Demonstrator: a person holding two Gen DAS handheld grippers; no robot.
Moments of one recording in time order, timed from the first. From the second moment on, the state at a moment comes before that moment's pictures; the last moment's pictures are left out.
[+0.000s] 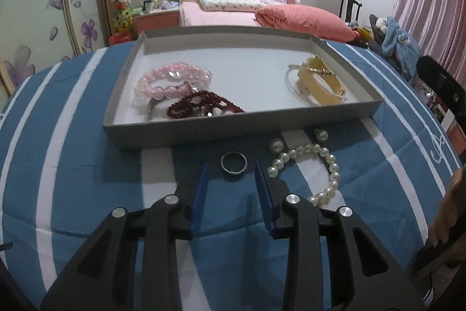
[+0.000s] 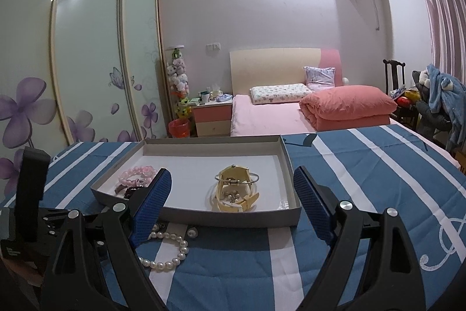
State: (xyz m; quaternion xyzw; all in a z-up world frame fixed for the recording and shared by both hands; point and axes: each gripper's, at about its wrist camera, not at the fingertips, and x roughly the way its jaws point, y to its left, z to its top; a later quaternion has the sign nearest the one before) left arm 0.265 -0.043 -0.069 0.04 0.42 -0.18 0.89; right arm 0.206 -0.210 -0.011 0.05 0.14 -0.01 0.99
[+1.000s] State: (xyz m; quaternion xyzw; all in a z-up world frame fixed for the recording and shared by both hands) left arm 0.283 0.003 -0.071 0.02 0.43 -0.10 0.89; right arm 0.211 -0.191 -0.033 0.02 0.21 0.03 0.98
